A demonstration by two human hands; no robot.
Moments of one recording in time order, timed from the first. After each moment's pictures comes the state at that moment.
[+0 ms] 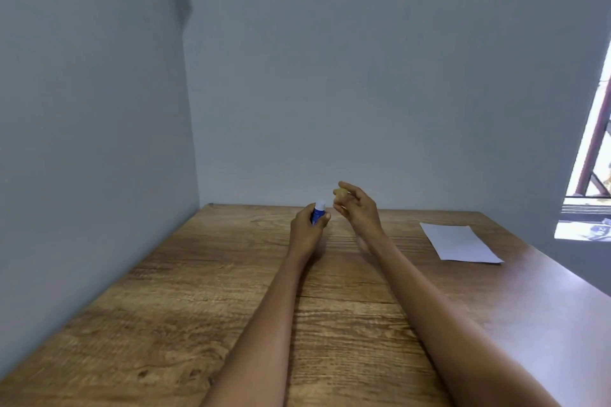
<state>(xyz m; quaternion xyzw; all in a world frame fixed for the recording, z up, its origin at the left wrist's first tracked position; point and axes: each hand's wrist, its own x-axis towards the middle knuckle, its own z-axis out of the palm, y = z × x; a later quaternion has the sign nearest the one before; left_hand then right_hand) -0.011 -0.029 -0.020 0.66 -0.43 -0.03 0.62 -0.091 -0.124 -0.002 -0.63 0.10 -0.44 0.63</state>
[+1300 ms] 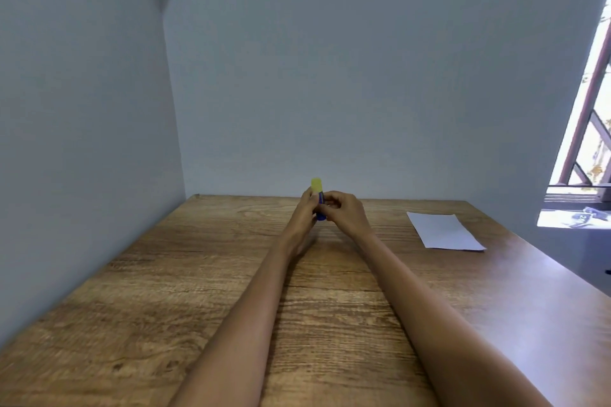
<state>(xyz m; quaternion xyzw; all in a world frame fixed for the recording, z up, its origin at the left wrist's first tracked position) -0.022 -0.039 -0.014 0.54 -0.43 -0.27 0.67 -0.099 -0.126 -0.010 -0.80 0.17 -0.39 0.42</state>
